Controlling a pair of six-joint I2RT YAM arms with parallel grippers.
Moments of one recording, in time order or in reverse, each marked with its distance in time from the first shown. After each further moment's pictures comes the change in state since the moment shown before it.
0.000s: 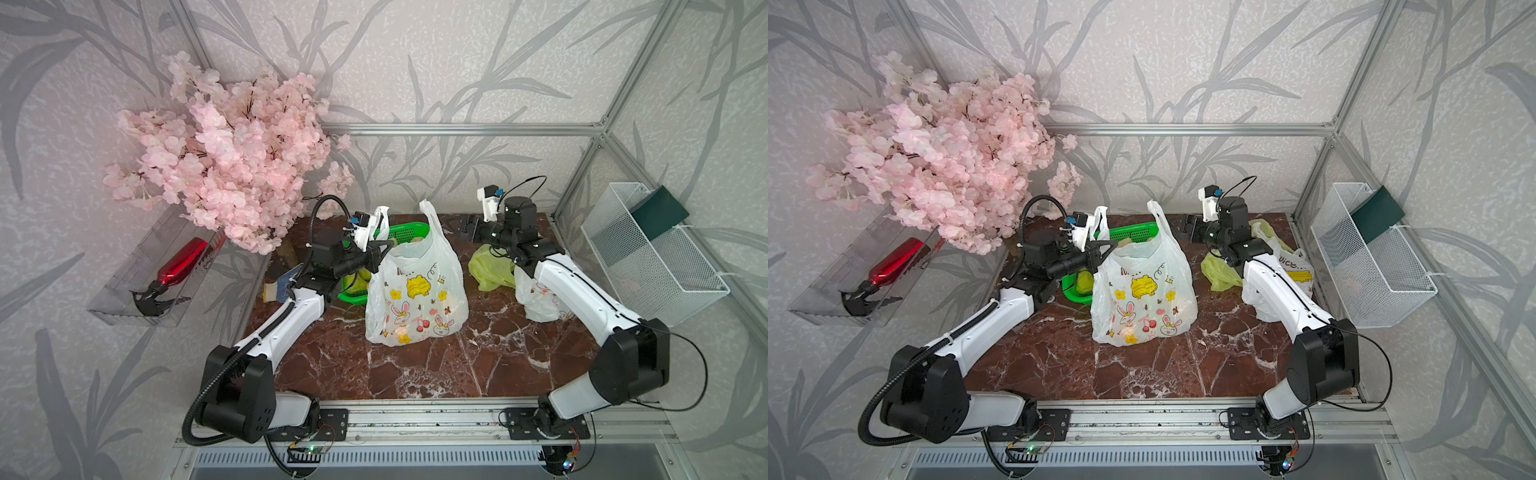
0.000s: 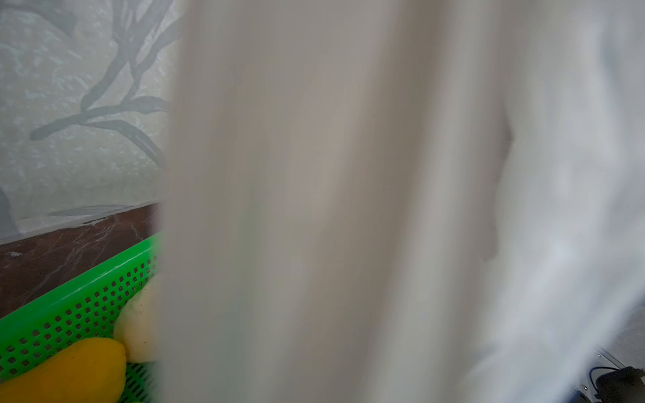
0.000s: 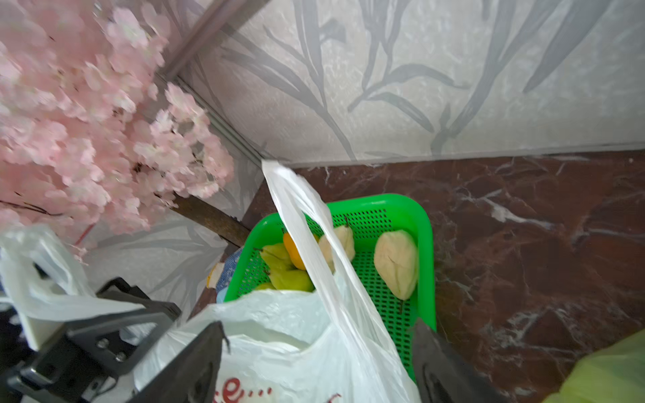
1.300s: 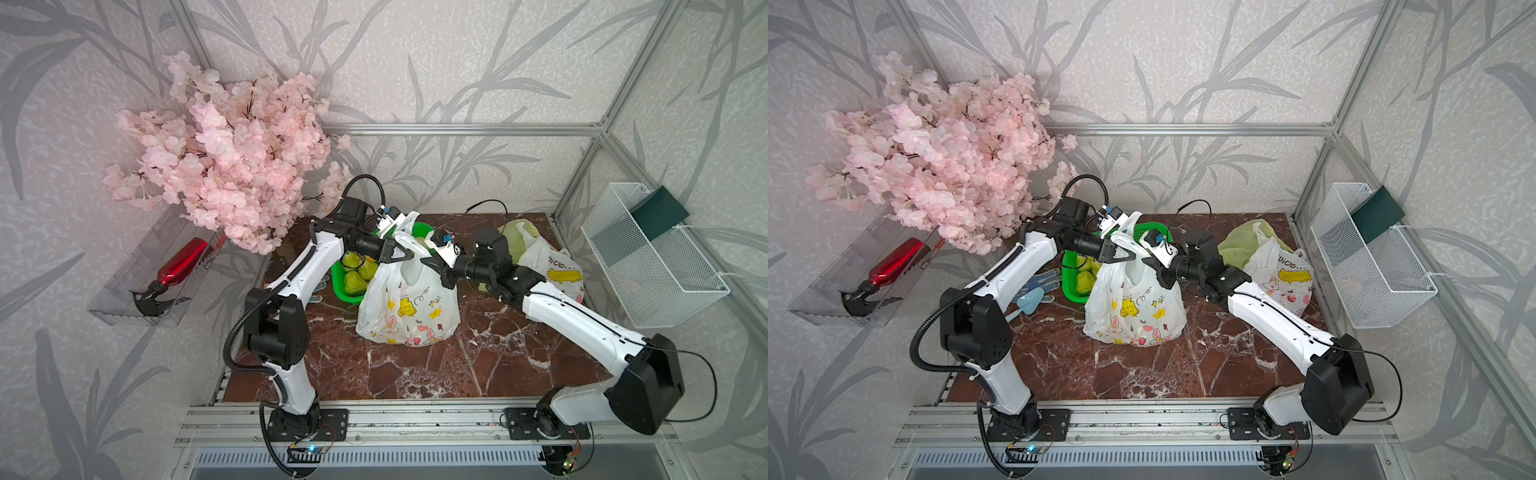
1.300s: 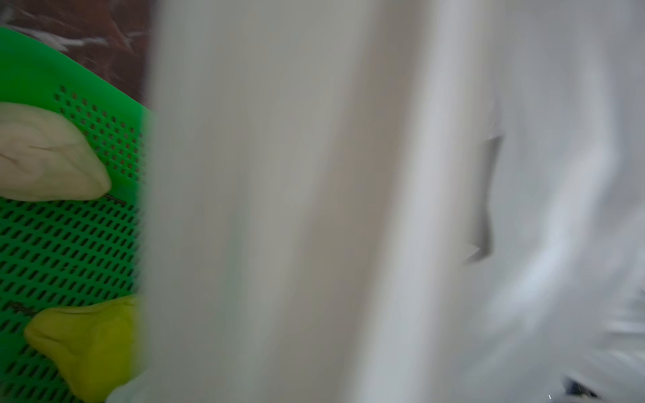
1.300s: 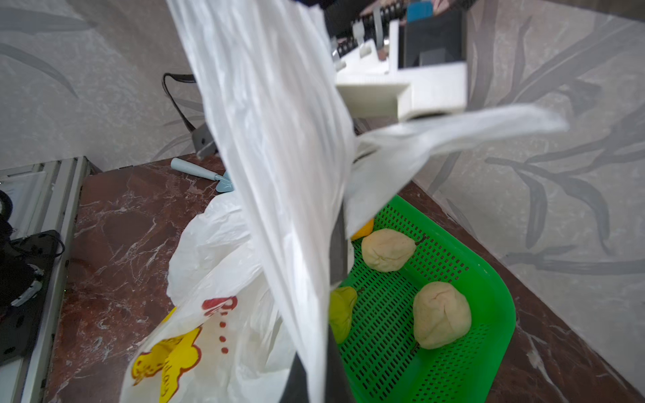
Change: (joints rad) left arm -0.039 0.447 0.680 -1.079 0.420 0.396; right arm 0.301 -0.130 -0.128 -0.013 0.057 -0.722
